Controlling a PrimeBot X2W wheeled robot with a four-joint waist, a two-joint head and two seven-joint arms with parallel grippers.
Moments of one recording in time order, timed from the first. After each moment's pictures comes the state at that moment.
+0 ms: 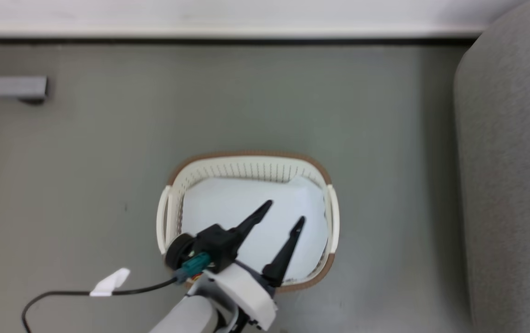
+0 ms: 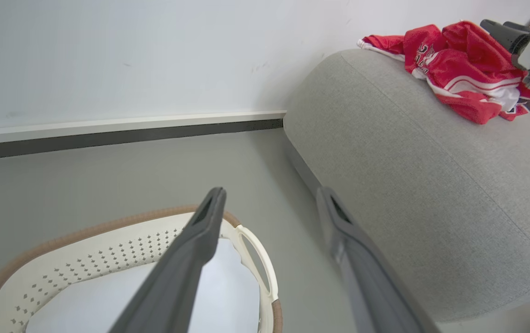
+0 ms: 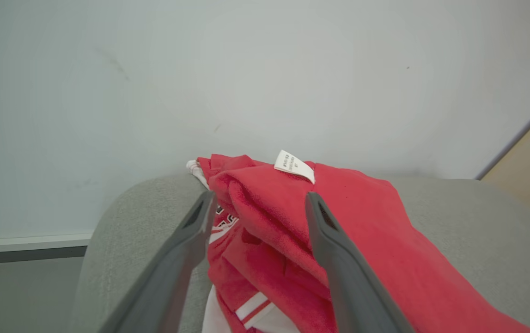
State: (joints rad) left arm -0.46 0.18 -0.72 0.26 -0.44 0.01 -0.21; right arm -0.91 -0.36 -0.56 0.88 -0.22 0.13 -0.24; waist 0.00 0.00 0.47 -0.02
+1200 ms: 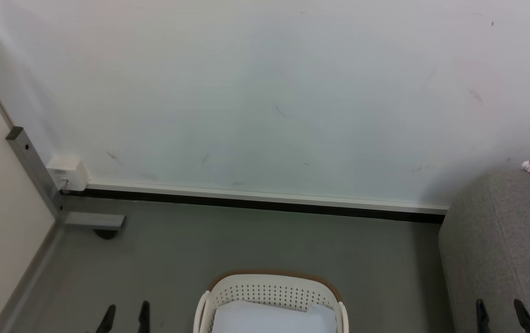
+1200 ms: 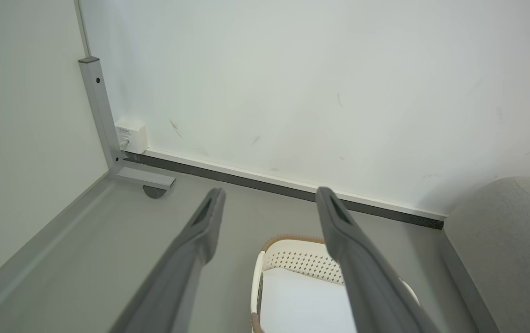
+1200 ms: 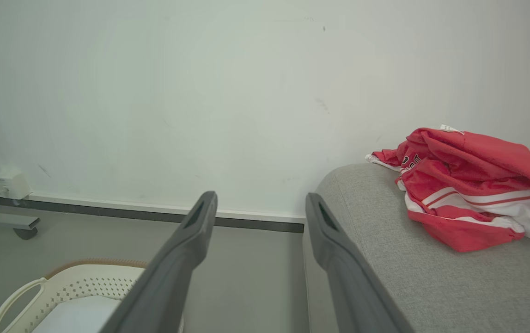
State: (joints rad) left arm 0.05 0.14 -0.07 0.32 -0.30 -0.03 -0.26; right arm 0.12 -0.05 -0.13 0.22 0.11 0.13 -0.26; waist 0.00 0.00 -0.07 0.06
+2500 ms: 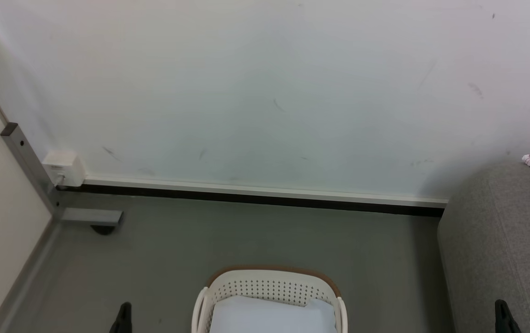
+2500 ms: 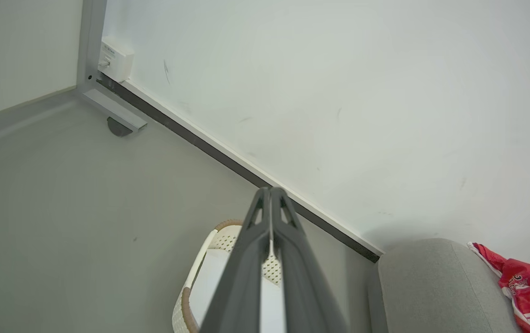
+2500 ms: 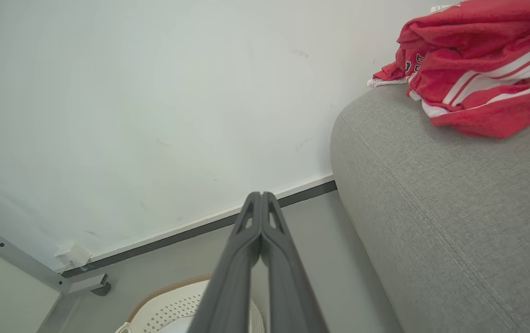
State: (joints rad) left arm 0.03 0.07 0.02 0.33 -0.60 -0.10 -0.16; right arm 0.08 -0.04 -0.11 0.26 0.53 0.13 -0.15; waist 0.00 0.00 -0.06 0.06
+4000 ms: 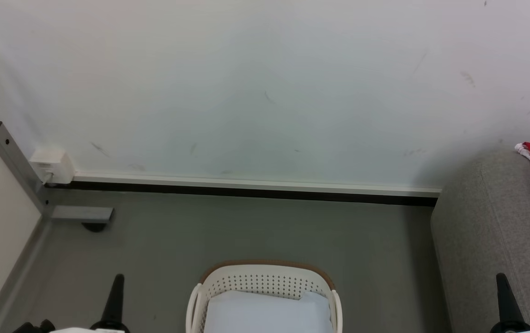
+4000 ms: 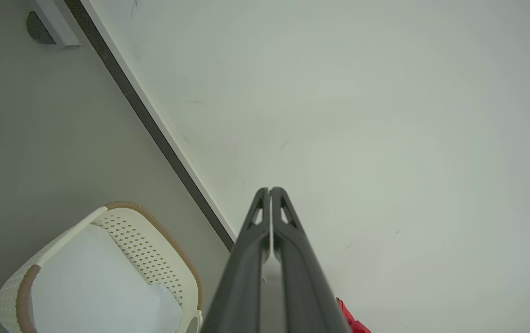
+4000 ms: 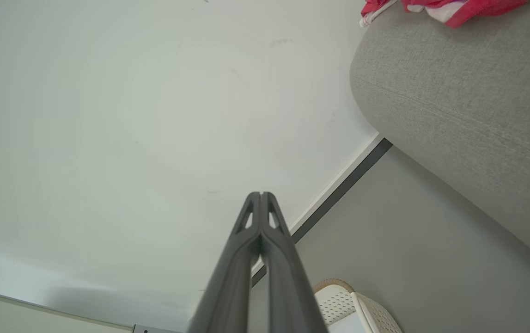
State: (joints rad) left arm -0.04 0.06 0.07 0.28 -1.16 -0.11 -0.01; right arm -0.02 -0.04 -0.11 0.25 1.12 0.13 -0.01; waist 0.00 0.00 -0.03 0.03
